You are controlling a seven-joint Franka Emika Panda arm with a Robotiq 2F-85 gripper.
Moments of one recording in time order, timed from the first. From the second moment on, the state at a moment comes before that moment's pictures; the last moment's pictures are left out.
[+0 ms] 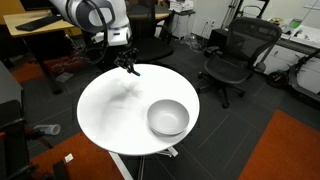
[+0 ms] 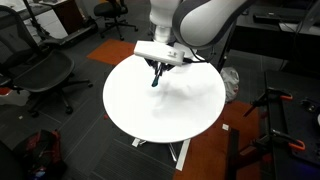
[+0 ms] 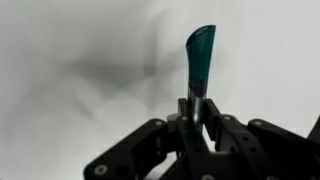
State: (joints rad) arm 0.14 0.48 -0.09 -1.97 -0.02 2.62 1.49
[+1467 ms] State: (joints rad) arm -0.03 0.29 -0.18 -1.91 -0.11 2.49 1.32
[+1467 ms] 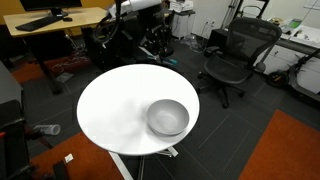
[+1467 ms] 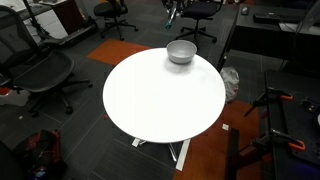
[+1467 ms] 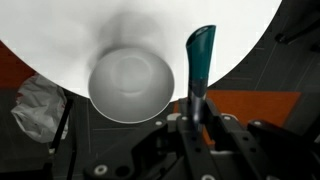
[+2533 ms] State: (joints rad) arm -0.09 0.38 -0.24 -1.89 -0.11 2.47 1.32
